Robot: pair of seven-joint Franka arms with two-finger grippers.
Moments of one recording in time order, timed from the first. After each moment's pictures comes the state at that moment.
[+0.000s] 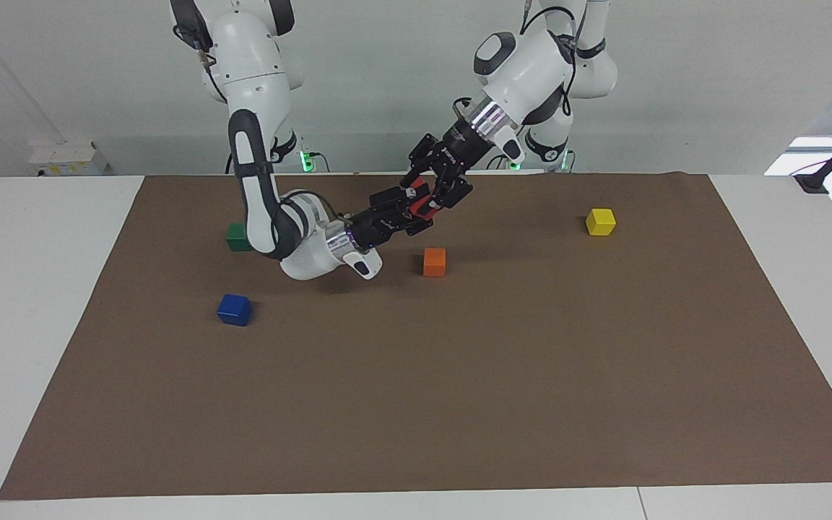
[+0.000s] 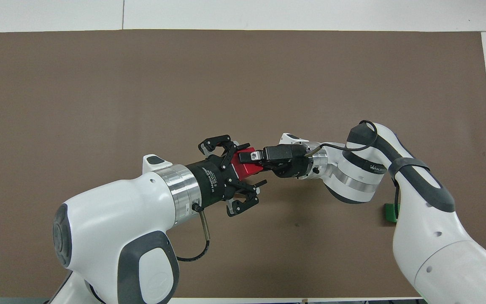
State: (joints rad) left arm -0.16 -0.18 -0.53 -2.16 -0.97 2.57 -1.94; right arm 0.31 0.41 0.01 -2.11 2.11 1.26 -0.80
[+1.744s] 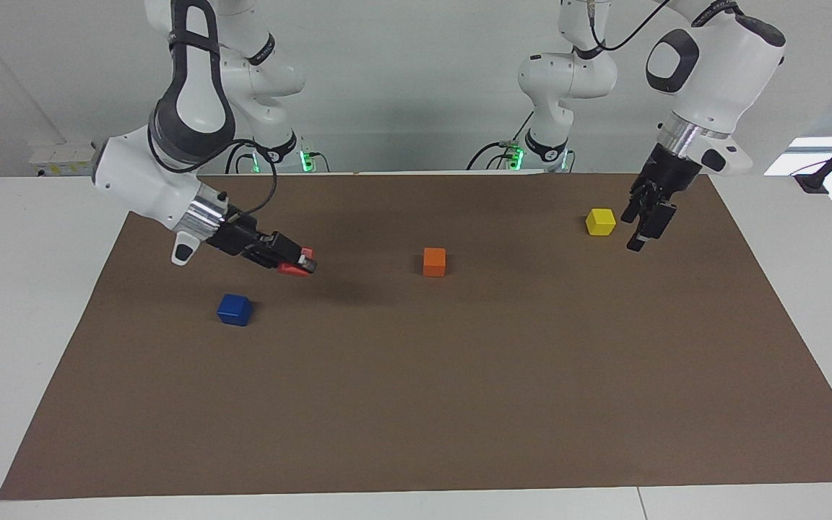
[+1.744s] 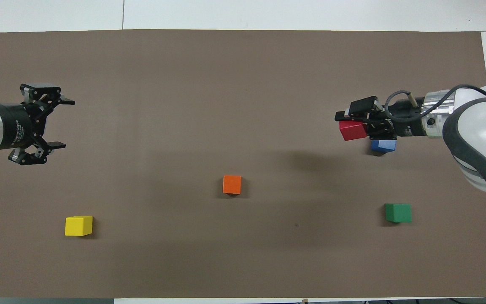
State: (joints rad) left arm -0.15 -0.12 0.08 -1.96 -0.19 2.08 -1.06; right arm 0.01 0.09 -0.01 -1.98 0.76 2.03 0.02
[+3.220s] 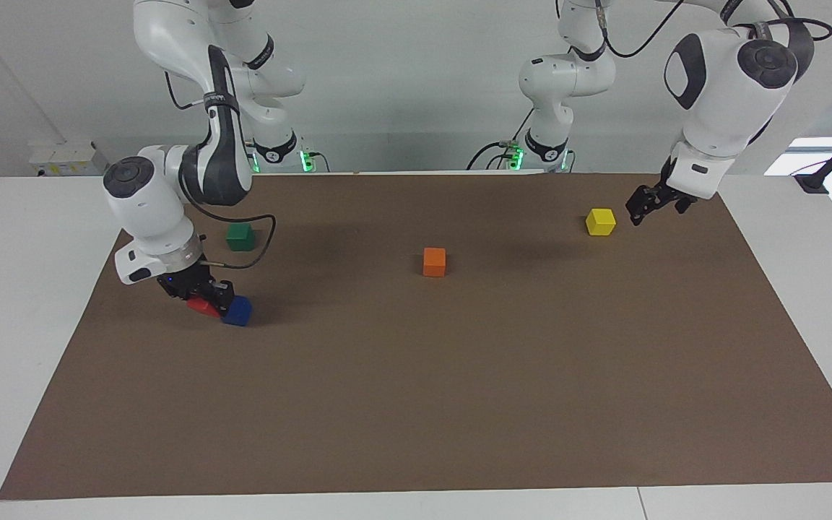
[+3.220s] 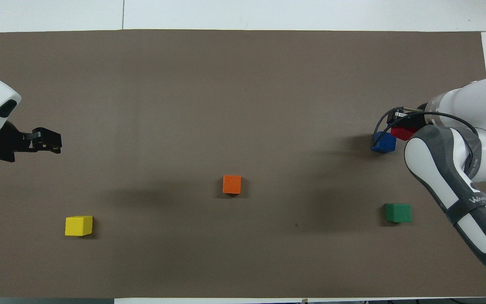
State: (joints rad) left arm 0.04 -0.06 -0.11 -1.85 0.08 1.73 -0.21; right arm -0.03 0.19 -0.01 -2.02 0.00 2.28 0.25
